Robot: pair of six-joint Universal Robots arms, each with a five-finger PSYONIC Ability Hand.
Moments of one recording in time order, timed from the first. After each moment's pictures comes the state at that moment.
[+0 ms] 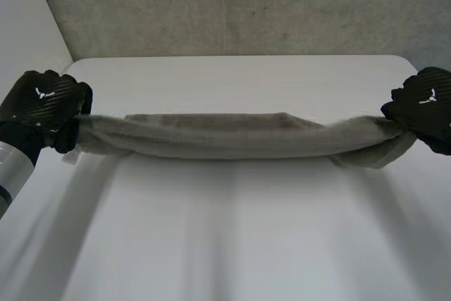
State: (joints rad) left arm 4.62 -1.44 -1.94 3.35 -1.29 3.61; right arm 1.45 -1.65 1.67 0.36 0.95 1.97; left_hand 1.48 1.52 1.55 1.52 1.52; right_hand 1.33 1.30 1.35 1.34 1.16
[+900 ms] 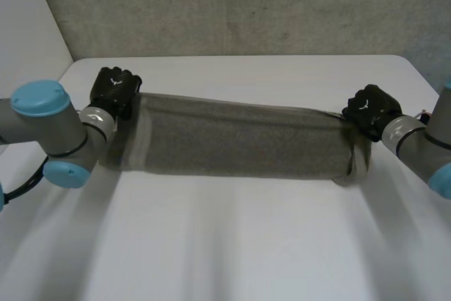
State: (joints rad) left arm 4.48 -2.42 -1.12 3.54 -1.39 3.62; right arm 1.69 -0.90 1.28 -0.09 1.27 2.01; left_hand 1.48 1.52 1.55 1.52 1.52; right_hand 1.33 1.30 1.35 1.34 1.16
